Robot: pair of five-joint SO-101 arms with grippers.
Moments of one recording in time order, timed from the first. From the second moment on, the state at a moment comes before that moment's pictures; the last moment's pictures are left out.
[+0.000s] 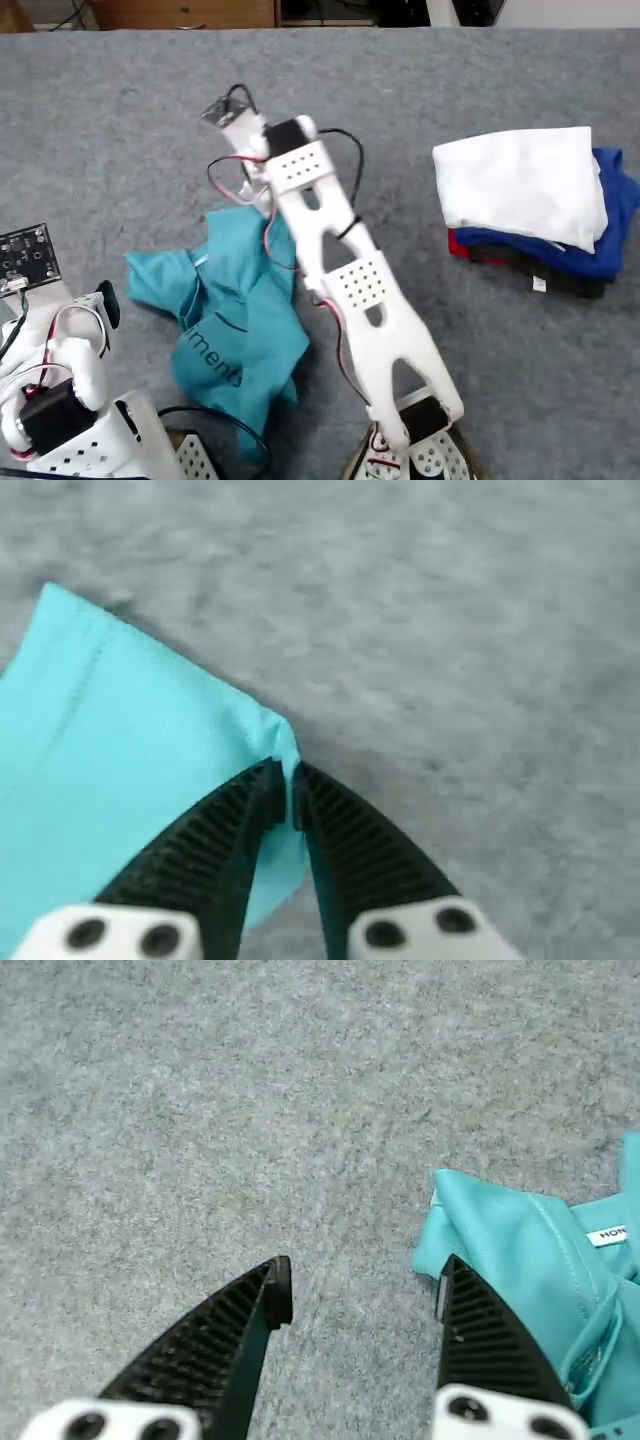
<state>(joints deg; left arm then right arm) -35.4 -86.4 62.4 75.9 -21.9 -28.1 74.6 -85.5 98.9 12.2</state>
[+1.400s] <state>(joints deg) 16.0 -21.7 26.6 90.9 -30.0 -3.0 85.0 -93.3 74.8 4.5</state>
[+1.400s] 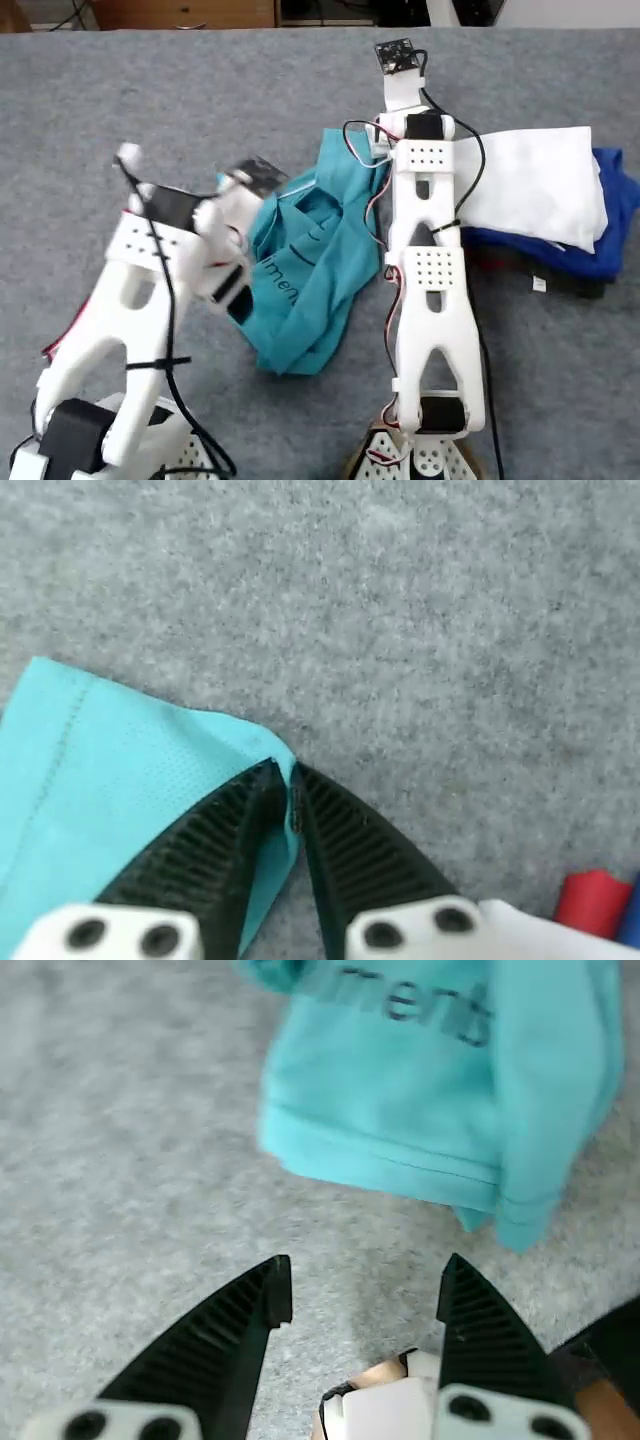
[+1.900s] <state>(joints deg) 31.6 -25.1 29.5 87.2 -19.7 -3.0 85.0 -93.3 73.8 6.9</state>
